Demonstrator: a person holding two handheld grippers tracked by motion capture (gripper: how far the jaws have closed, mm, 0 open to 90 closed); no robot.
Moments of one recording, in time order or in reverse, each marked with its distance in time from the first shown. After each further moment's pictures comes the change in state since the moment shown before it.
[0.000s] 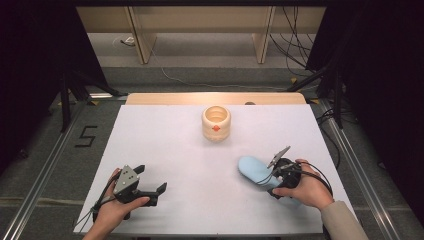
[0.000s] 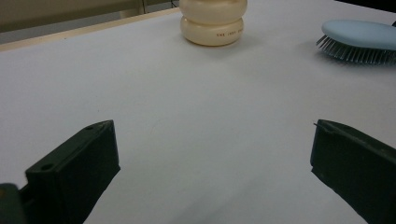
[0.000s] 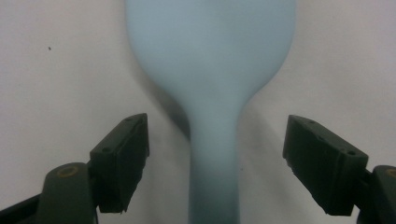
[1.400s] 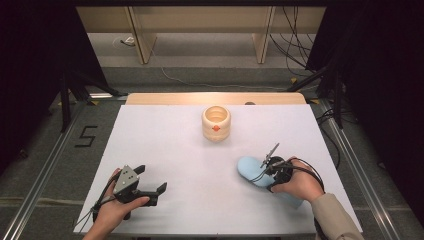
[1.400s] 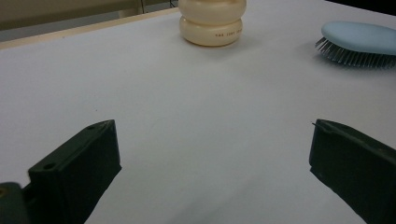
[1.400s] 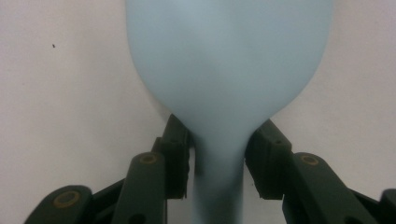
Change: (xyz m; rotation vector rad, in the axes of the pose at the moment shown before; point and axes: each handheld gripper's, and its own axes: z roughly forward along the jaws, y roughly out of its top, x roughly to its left) left arm 0.000 0.000 0.000 -0.002 -0.007 -0.007; right arm -0.001 0.019 0.010 0.112 0.054 -0.042
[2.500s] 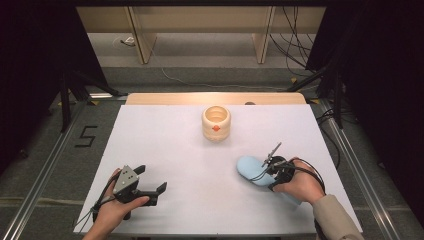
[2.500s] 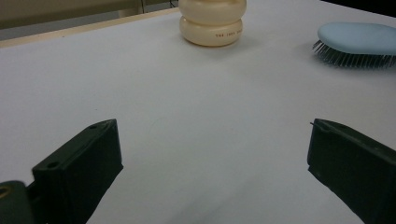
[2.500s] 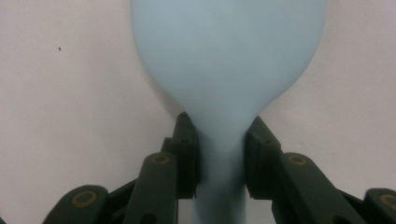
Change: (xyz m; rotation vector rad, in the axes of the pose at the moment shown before) left arm 0.000 0.000 0.000 0.001 -0.002 -0.005; right arm 0.002 -0.003 -0.006 -0.009 -0.007 0.035
